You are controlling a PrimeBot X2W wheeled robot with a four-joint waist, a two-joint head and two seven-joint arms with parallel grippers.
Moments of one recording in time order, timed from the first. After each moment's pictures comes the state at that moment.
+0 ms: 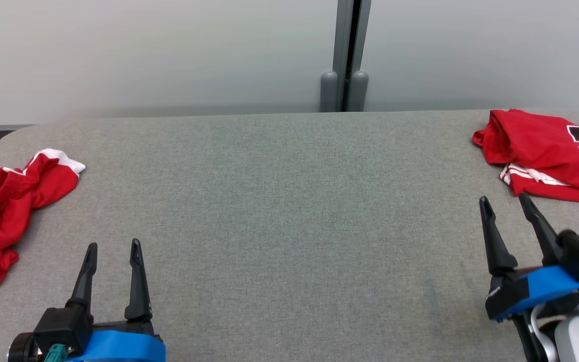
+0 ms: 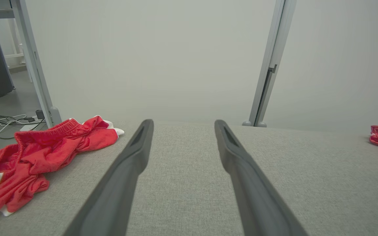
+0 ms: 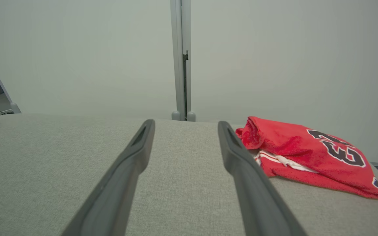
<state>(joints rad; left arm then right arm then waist) 0.03 0.15 -0.08 0.09 -0.24 0.03 -0.23 -0.17 -0.15 -0.04 0.19 0.17 0.13 -0.11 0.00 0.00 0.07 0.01</state>
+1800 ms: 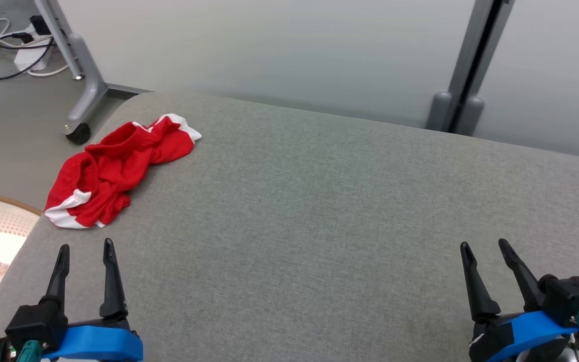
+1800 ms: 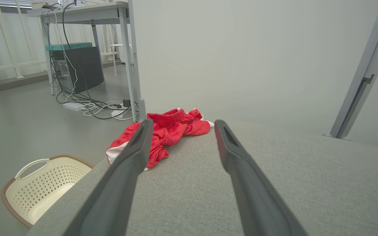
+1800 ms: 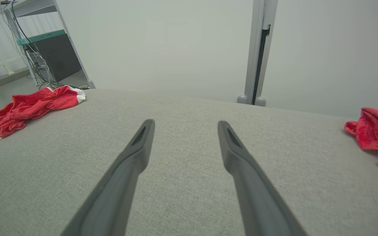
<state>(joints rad) 0.04 0.21 -0.07 0.08 -0.28 0.08 -0.19 0.03 -0.05 -0.05 0.02 0.15 0.13 -0.03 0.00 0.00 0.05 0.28</state>
